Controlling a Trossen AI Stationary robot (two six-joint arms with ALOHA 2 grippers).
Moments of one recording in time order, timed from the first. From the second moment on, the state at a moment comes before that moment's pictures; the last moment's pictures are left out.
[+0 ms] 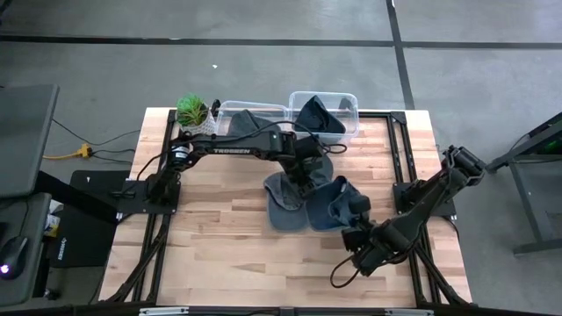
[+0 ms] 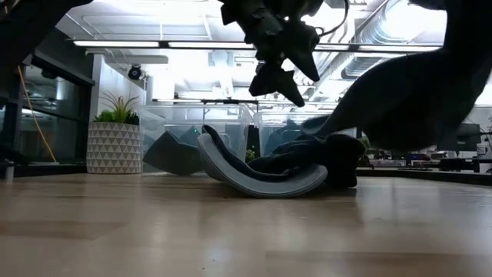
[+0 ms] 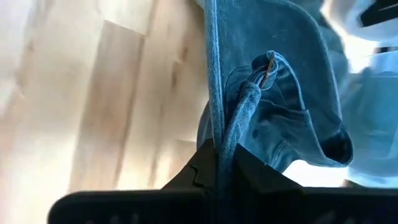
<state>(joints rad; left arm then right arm) 0.11 2.11 1.96 -0.84 0.38 -0.40 0.74 1.58 1.23 -1.24 0.55 0.44</state>
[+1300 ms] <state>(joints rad) 0.33 2.11 1.96 -0.58 0.72 -0.32 0.61 1.58 1.32 -1.57 0.81 0.14</state>
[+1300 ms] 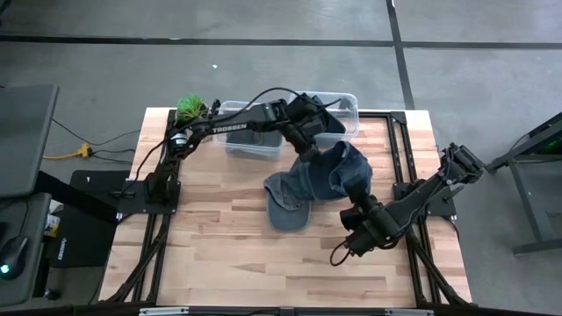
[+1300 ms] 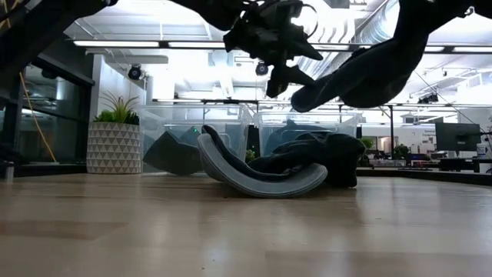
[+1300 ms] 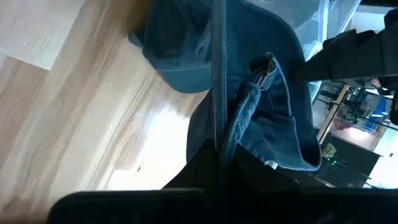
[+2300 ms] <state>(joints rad) 0.38 2.11 1.96 -0.51 0.74 -0.27 0.54 1.58 1.32 -1.46 0.84 0.10</state>
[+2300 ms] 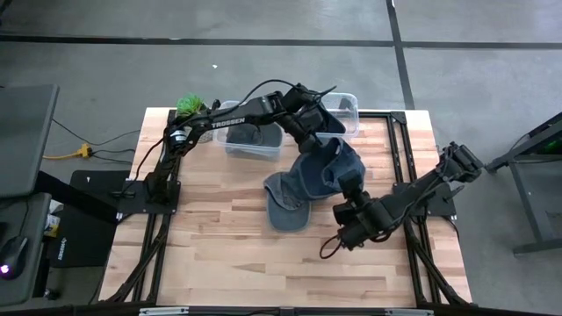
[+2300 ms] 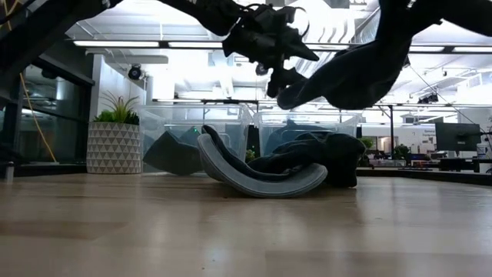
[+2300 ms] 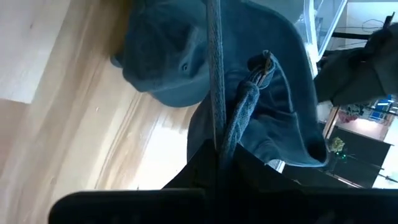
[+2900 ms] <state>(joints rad) 0.38 2.11 1.96 -0.51 0.72 -0.30 0.44 1.58 1.32 -1.28 0.89 -0.16</state>
